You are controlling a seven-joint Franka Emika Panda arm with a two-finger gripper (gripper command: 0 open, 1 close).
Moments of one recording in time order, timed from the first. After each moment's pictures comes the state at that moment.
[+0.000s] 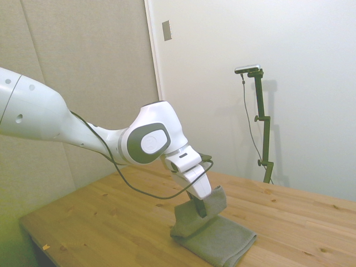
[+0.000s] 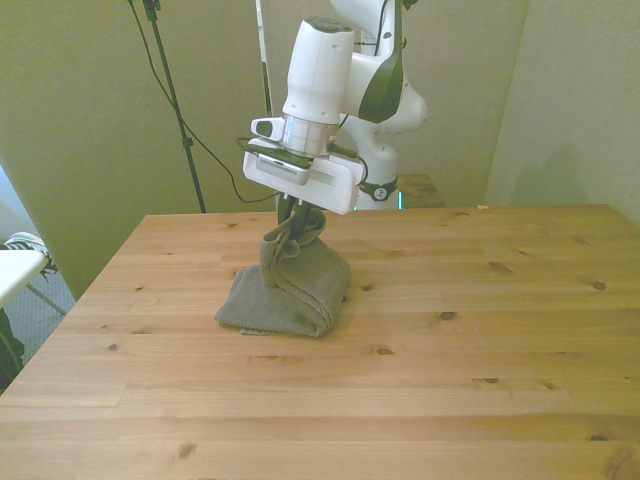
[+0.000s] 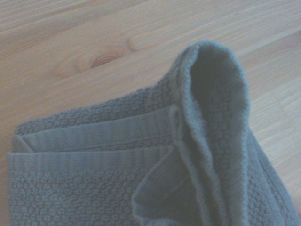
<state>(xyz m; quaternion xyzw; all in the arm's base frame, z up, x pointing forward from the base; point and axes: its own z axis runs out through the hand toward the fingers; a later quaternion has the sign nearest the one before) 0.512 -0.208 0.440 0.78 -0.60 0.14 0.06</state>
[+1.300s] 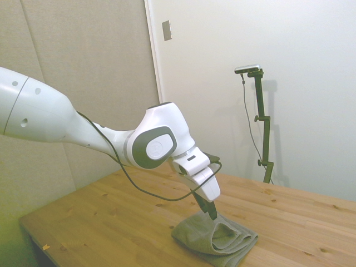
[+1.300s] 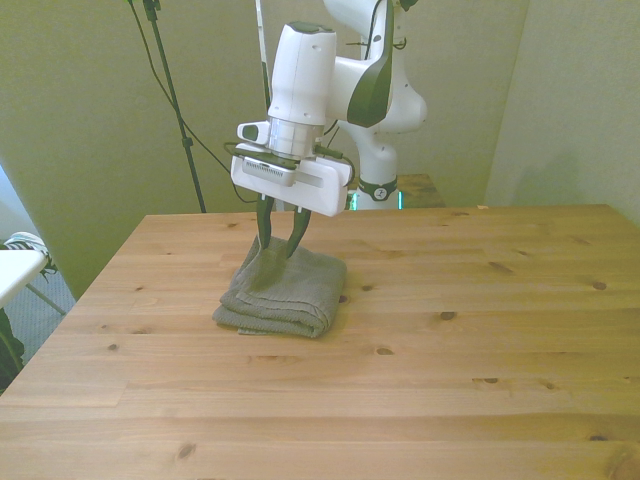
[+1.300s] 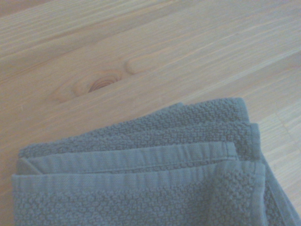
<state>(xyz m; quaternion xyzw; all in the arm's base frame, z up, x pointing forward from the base) 0.515 -0.218 0.444 0.79 -0.60 0.15 0.04</state>
